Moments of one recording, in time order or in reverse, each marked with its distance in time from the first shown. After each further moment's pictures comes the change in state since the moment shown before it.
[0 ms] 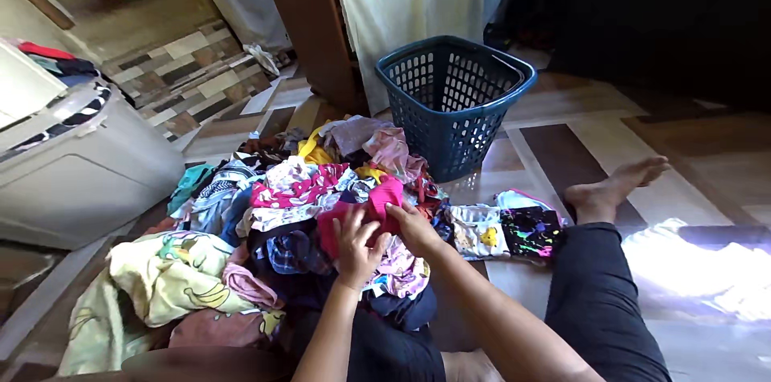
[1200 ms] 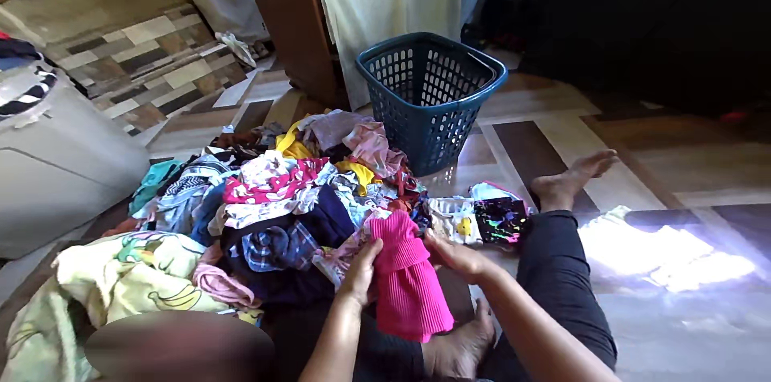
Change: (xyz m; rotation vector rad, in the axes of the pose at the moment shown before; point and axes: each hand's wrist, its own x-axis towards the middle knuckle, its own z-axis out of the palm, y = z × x) left_hand -0.016 0.087 -0.013 -1.113 -0.368 -1.120; right_hand -0.088 -0.002 -0.105 -0.528 -0.217 0.223
